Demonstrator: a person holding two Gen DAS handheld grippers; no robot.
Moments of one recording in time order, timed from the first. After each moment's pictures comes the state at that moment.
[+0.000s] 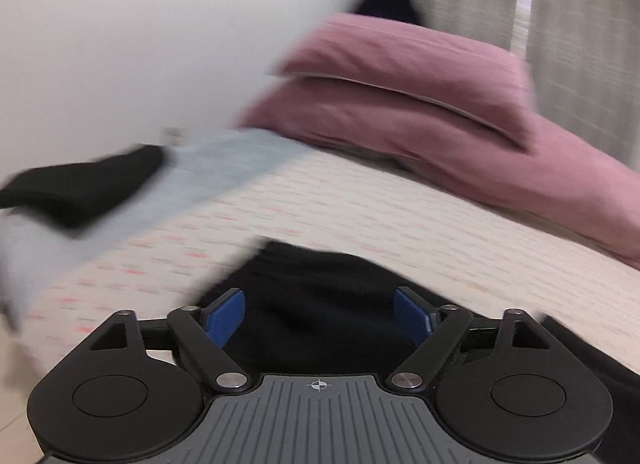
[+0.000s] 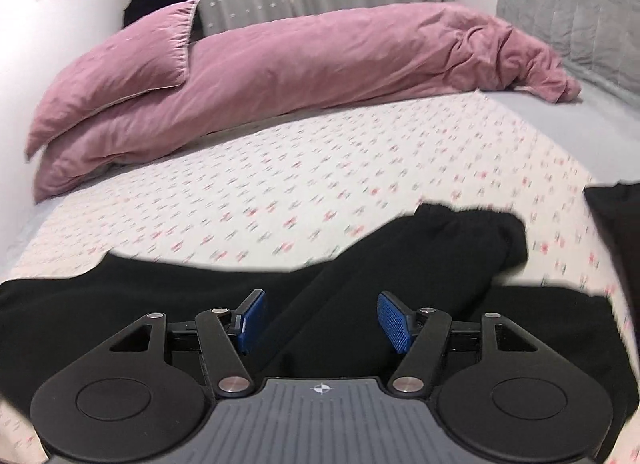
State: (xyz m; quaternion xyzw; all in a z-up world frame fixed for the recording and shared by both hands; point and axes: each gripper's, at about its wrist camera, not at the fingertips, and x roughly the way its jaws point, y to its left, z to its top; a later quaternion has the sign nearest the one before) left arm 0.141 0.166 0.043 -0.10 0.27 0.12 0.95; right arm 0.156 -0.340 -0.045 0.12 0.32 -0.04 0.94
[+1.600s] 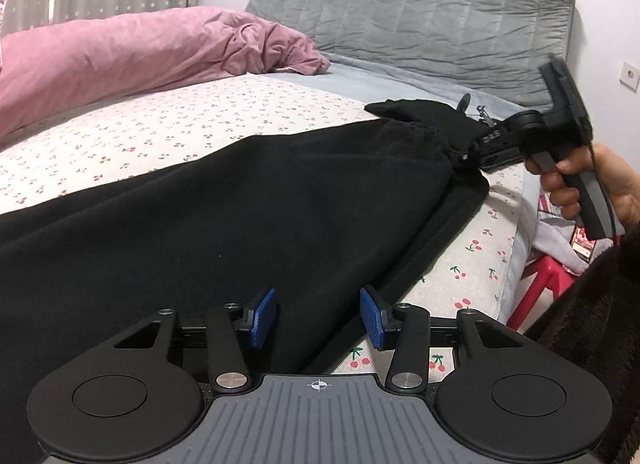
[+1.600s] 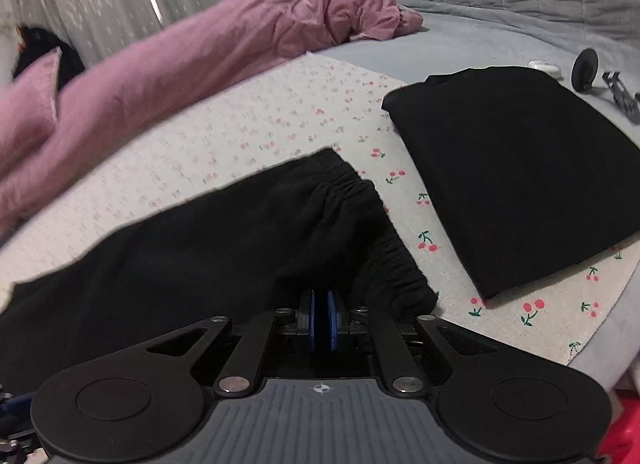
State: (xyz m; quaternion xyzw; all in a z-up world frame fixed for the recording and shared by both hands) left arm 0.092 -0.119 -0.041 0.10 0.32 -0.47 0.82; right arm 0.028 -0.479 -0.104 0.25 0.31 -0.15 0.90
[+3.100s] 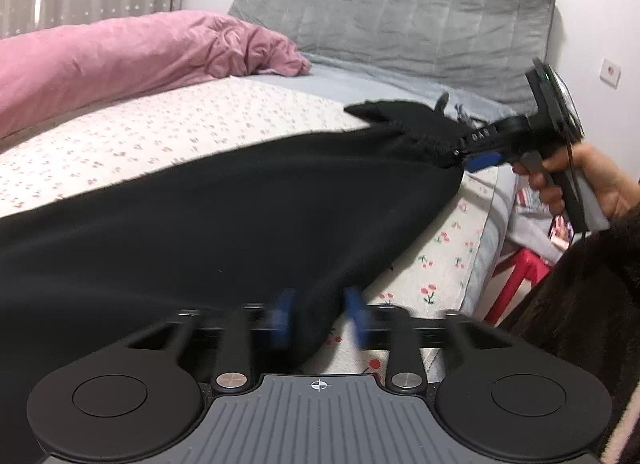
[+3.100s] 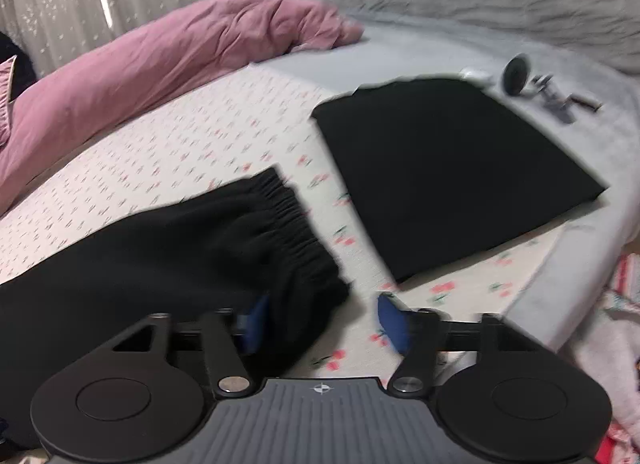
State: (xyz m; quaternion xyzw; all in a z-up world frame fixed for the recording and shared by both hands) left arm 0.078 -0.092 -0.025 0.10 0.31 -0.50 0.80; right arm -0.001 -0.474 -0.083 0.18 0.32 -0.27 0.89
